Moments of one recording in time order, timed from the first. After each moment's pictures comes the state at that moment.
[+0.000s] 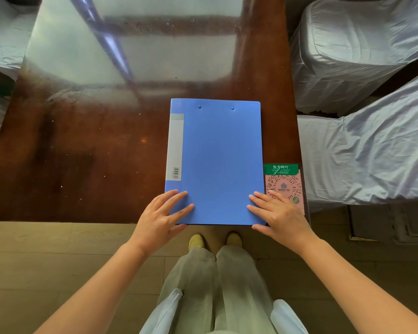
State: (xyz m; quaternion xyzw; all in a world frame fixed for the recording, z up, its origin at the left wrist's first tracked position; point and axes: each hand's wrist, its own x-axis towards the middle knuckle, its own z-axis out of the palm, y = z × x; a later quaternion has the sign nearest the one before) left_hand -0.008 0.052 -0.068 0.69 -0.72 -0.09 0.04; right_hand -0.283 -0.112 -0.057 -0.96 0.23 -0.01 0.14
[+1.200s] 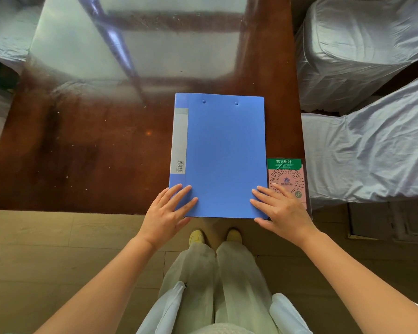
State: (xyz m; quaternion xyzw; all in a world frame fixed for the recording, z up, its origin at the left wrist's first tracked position) left_hand -0.016 0.056 -0.074 0.69 -0.72 -0.06 0.05; right_hand -0.283 -0.111 -0.058 -0.97 0.22 -0.01 0.11
